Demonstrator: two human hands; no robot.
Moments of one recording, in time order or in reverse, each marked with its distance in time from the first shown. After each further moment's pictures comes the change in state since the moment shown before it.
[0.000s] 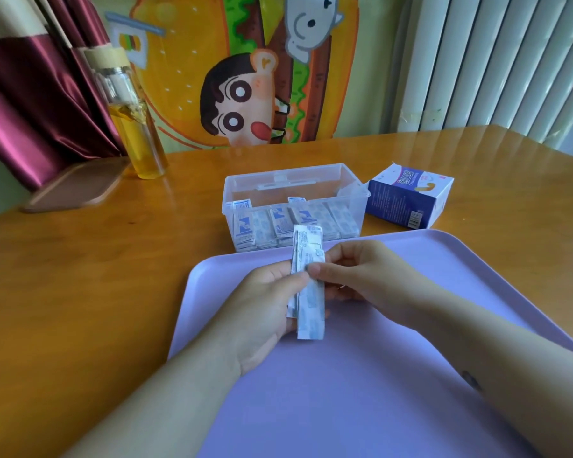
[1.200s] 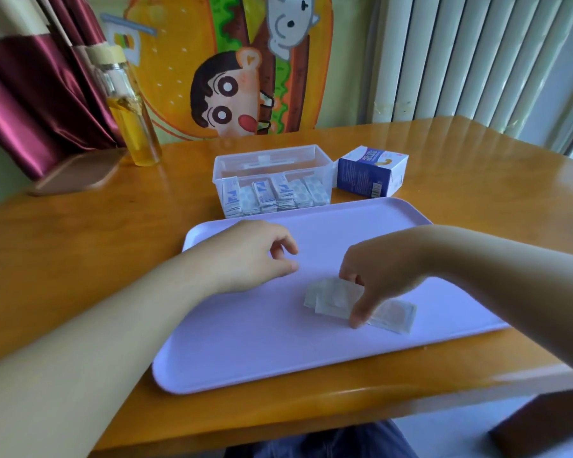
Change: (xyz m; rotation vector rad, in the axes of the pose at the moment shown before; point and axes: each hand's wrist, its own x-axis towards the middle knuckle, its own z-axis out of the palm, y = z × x) left_hand -0.042 0.034 0.008 1.436 -0.043 0.181; right_hand -0.078 -0.032 -0.017 -1.464 -0.480 0.143
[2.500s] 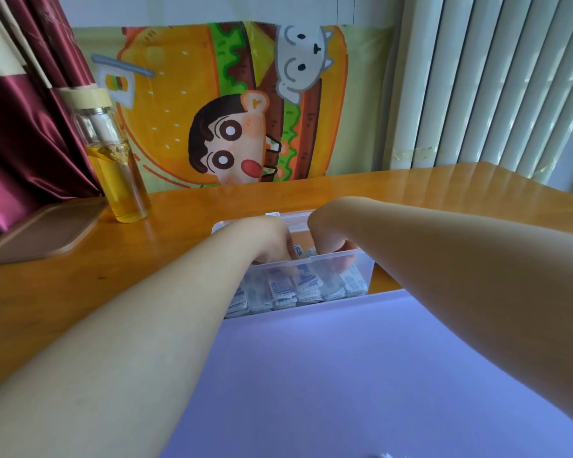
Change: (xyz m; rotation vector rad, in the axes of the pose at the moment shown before) left_hand 0.181 -0.042 -0.062 0.296 -0.237 -0.205; right_hand 0.168 0.030 -0.139 0.063 0.168 0.341
